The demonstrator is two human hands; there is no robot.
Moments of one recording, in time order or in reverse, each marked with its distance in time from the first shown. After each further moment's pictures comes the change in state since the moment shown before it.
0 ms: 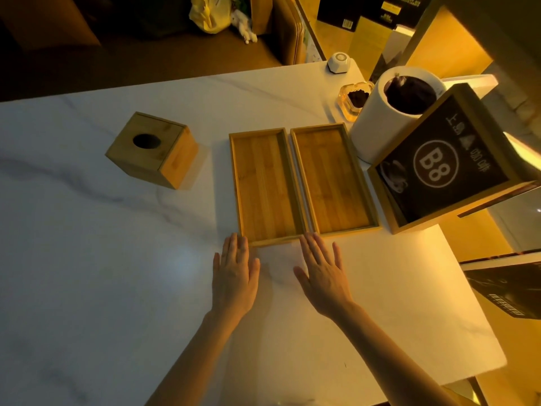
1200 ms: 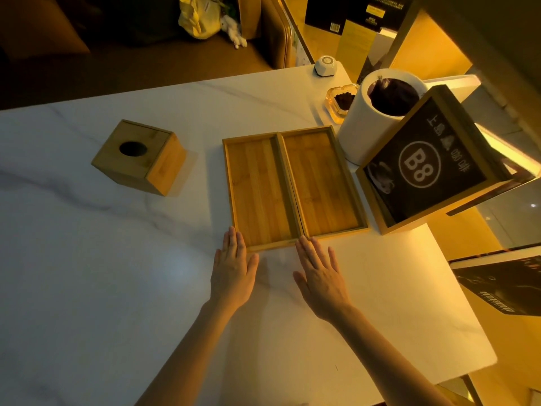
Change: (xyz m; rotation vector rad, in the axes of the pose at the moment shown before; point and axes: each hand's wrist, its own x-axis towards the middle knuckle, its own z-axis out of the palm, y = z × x) left_hand 0.021 0.012 0.003 0.052 -0.102 0.050; right_hand -0.005 0.017 -0.006 0.051 -0.028 0.006
